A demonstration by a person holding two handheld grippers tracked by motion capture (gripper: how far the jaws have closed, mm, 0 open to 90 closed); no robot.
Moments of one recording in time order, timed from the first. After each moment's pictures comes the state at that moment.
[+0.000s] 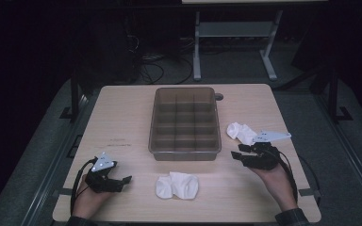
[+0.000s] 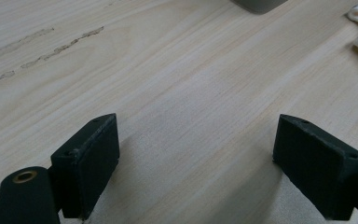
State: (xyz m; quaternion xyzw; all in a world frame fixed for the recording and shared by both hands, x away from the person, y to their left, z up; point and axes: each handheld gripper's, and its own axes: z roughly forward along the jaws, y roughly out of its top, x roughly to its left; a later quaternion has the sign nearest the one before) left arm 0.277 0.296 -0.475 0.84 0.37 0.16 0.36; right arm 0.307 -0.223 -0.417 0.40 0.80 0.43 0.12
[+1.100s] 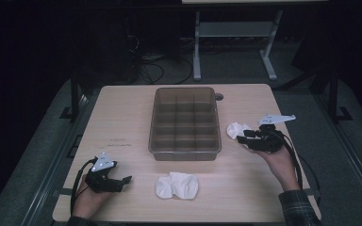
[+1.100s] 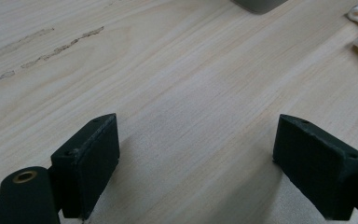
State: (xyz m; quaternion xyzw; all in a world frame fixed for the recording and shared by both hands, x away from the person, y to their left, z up) left arm 0.277 0.296 -0.475 0.84 0.37 0.16 0.36; right arm 0.354 -0.245 -0.406 0.41 0.79 0.43 0.12
